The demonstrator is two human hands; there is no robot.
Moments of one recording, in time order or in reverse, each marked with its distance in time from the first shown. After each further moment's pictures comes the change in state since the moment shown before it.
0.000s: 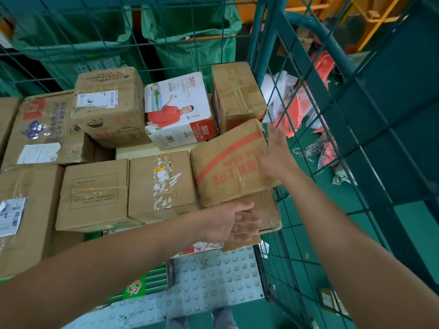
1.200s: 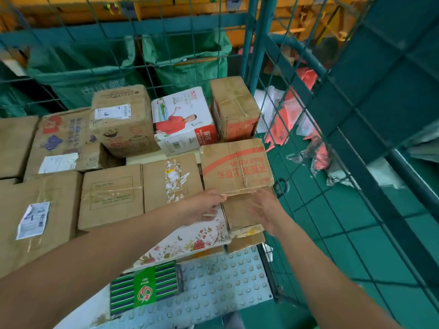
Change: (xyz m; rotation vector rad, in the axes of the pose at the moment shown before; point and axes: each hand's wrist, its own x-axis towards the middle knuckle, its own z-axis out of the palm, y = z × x) left_hand -0.056 -0.012 -0.050 0.477 0.386 0.173; right_hand -0.134 0.042 0.090 0.878 -0.120 0.459
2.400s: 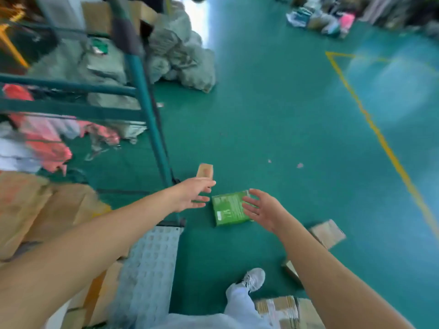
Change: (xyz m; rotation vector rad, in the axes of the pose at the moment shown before) left_hand -0.173 -0.163 0.400 0.856 -0.791 0.142; right_hand -0.439 0.388 -0.126 1.116 0.903 -0.052
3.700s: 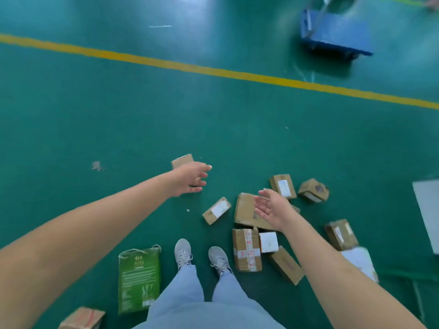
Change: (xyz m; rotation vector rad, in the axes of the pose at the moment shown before) left_hand 0.249 0.163 0.672 1.151 -0.911 -0.161; right_hand -0.033 0.043 -0.454 1.272 1.032 0.051
